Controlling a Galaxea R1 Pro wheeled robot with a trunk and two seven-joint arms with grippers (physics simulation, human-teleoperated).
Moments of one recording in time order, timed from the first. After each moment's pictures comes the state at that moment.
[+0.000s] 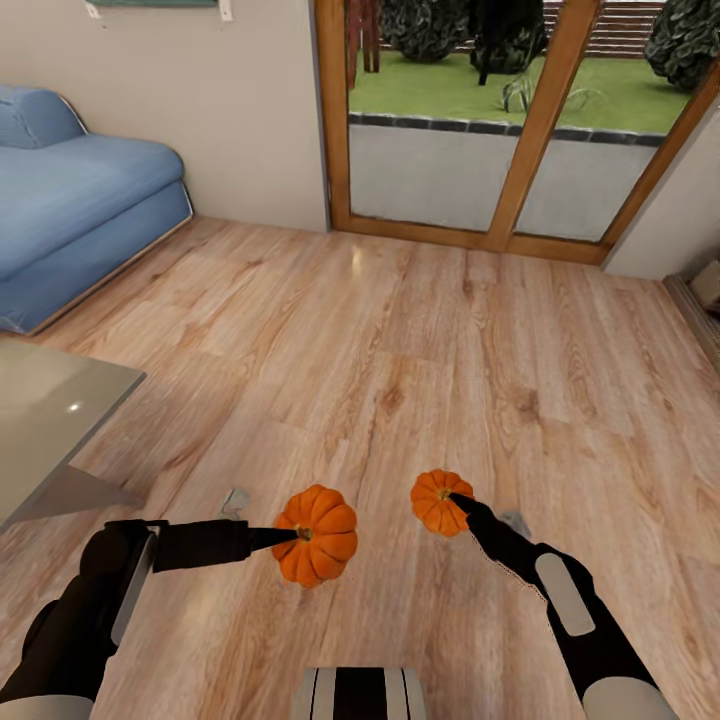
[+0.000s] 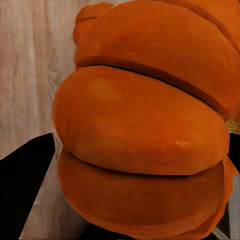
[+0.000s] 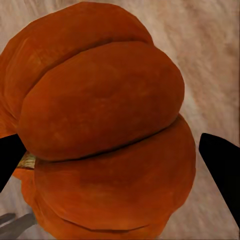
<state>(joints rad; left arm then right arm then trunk) -0.44 0.13 0.13 -1.34 -0.01 1.02 -1.28 -0.49 -0.04 -0.19 -0.94 -0.89 0.55 0.14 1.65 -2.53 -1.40</state>
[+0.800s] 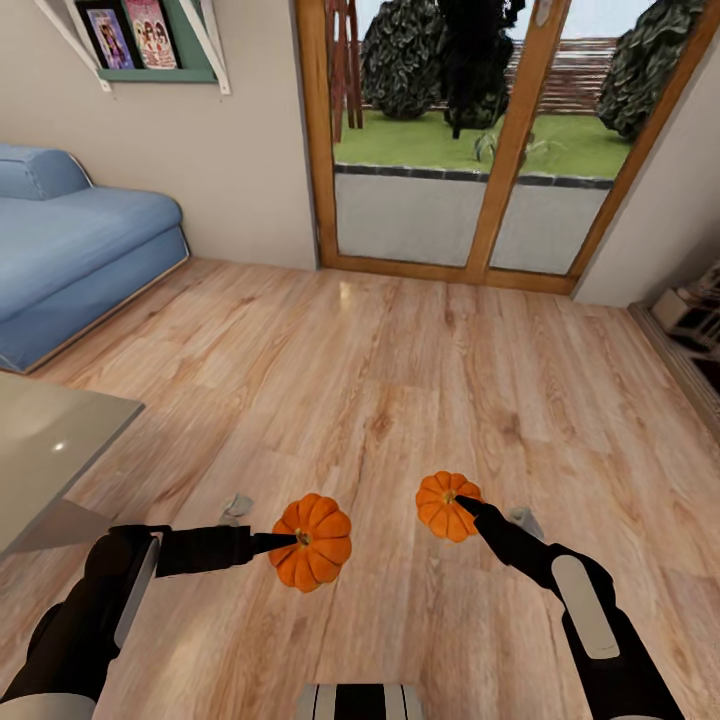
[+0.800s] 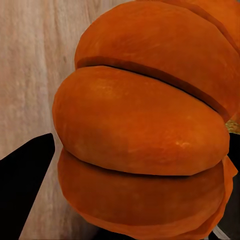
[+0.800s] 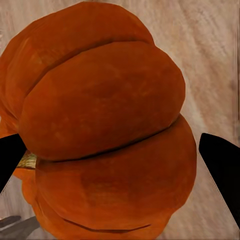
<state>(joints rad) -0.44 0.13 0.13 -1.29 0.00 1.02 -1.18 -0.39 -0.02 -0.21 -1.20 -0.90 0.67 -0.02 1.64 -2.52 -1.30</state>
